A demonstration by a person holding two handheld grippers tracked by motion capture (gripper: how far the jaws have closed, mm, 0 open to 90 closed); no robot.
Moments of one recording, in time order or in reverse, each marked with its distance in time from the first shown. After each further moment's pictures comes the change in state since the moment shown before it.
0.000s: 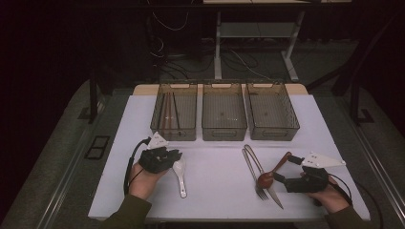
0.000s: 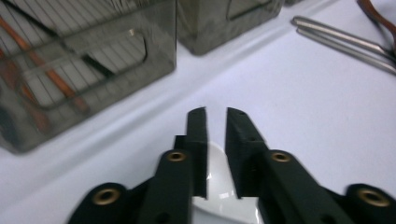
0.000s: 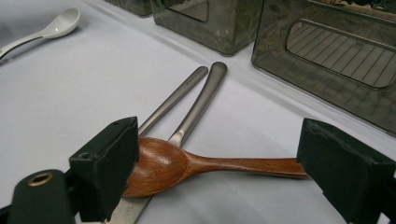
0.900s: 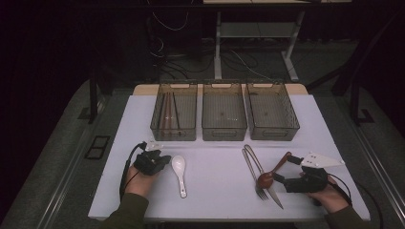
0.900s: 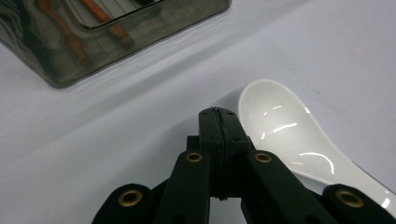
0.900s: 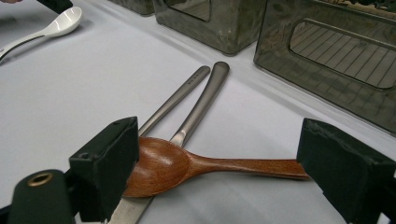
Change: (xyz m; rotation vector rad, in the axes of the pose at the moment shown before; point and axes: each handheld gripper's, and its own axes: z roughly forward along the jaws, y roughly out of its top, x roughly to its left) left arm 0.024 -0.023 0.012 0.115 0.102 -0.029; right arm 0.001 0.000 0.001 0.001 0.006 -0.003
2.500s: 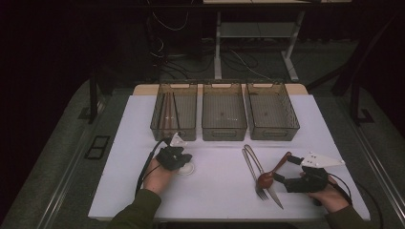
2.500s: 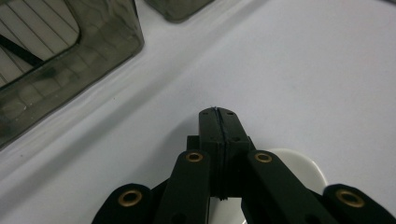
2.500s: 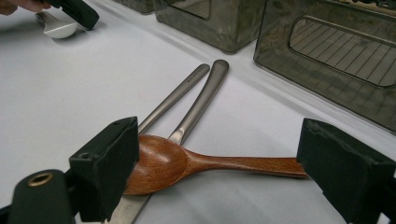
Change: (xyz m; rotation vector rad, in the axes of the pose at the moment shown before) left arm -0.032 0.035 0.036 0.024 -0.139 0.133; right arm -0.002 -0.001 0.001 0.003 0.004 -0.002
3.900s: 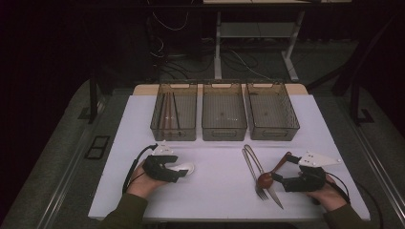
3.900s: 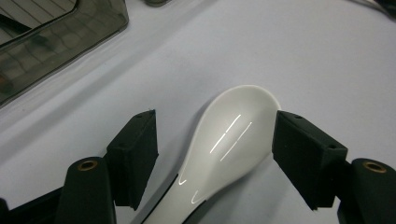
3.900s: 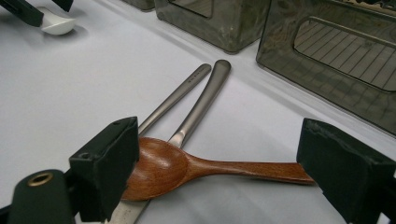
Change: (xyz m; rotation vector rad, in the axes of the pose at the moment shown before) left arm 0.004 -0.031 -0.028 -0.046 -0.097 0.029; right arm 0.001 0.003 0.005 0.011 -0.001 -0.022
